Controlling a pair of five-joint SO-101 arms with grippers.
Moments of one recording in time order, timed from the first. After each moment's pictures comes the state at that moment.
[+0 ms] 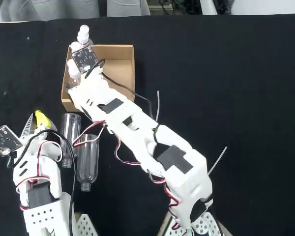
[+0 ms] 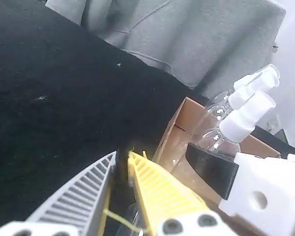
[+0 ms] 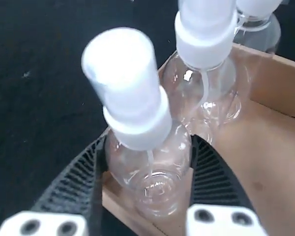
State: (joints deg) left arm -20.8 -104.0 96.1 29.7 21.2; right arm -41.0 24.5 8.3 8.7 -6.7
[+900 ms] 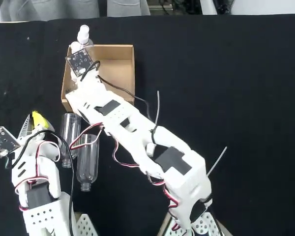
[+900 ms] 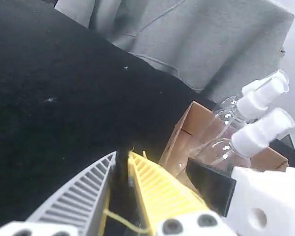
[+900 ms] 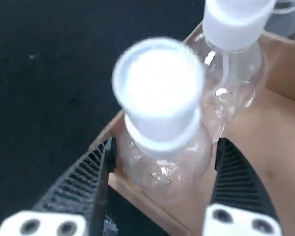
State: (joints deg) left arm -22.4 -104.0 96.1 29.7 21.2; right arm -42.5 24.5 7.7 13.1 -6.7
